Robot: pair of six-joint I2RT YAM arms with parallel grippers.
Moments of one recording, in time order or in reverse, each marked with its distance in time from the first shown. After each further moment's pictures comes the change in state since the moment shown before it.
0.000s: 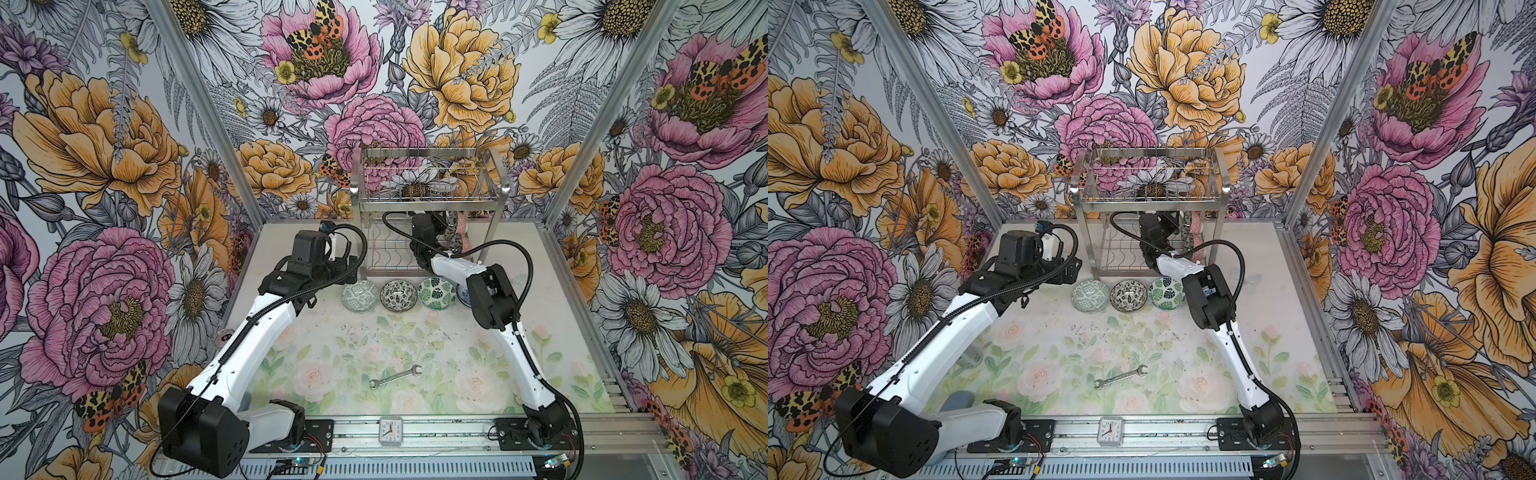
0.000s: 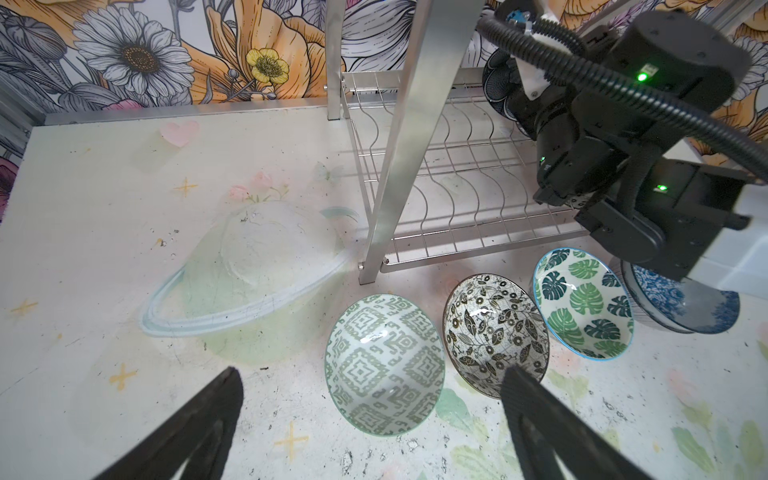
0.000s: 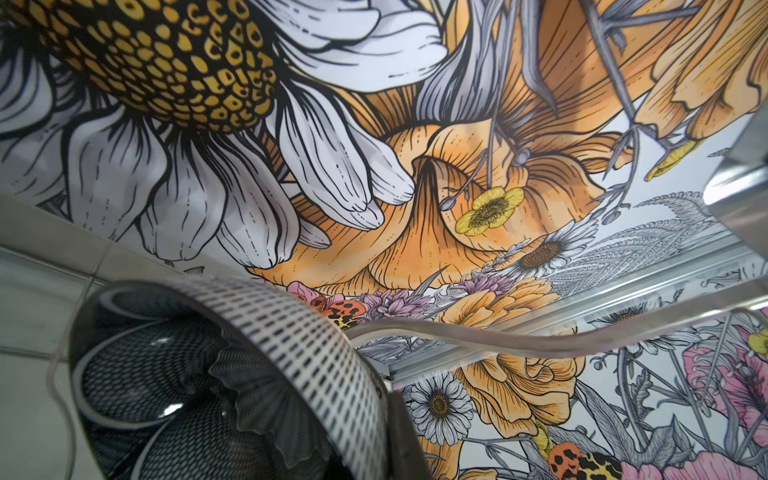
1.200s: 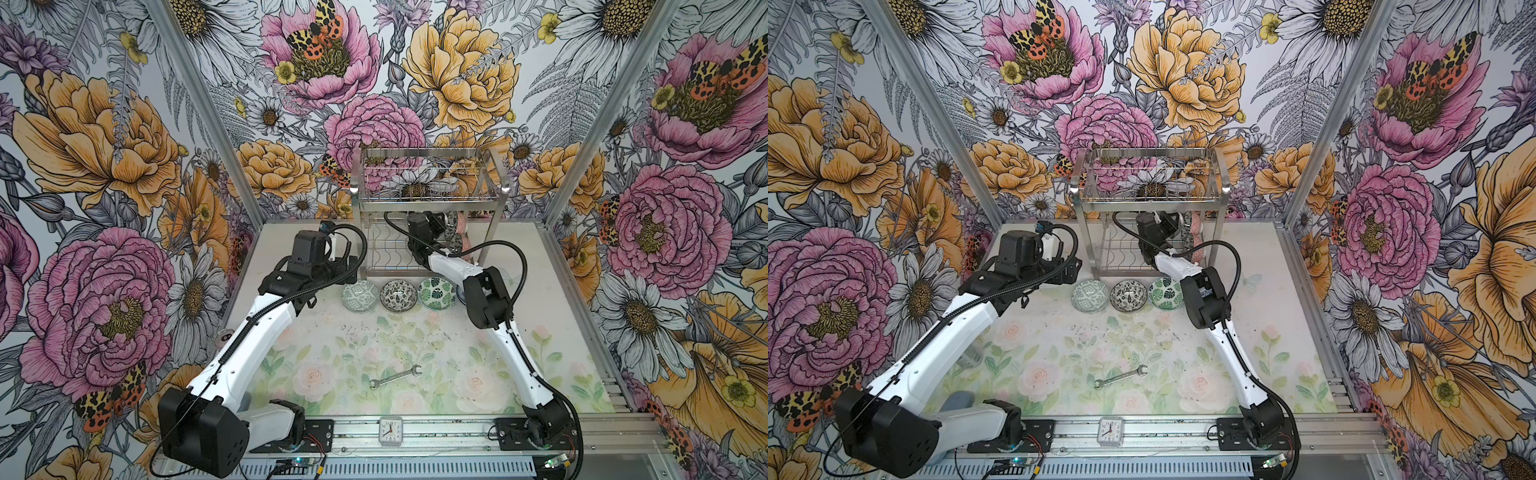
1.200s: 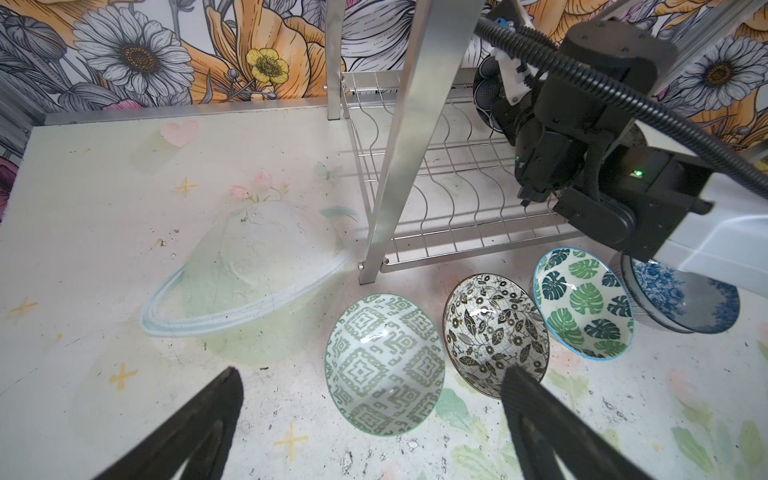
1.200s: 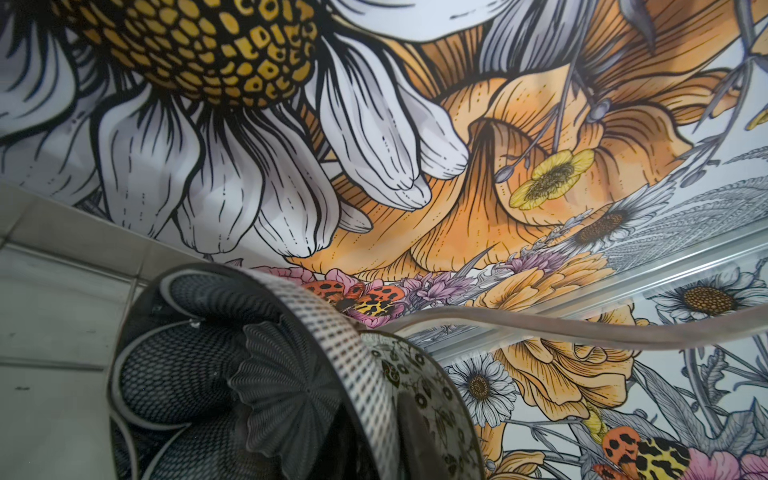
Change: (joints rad) left arm 0.000 0.000 0.000 0.000 0.000 0.000; right arm -0.006 0.093 0.172 -0.259 0.010 0.230
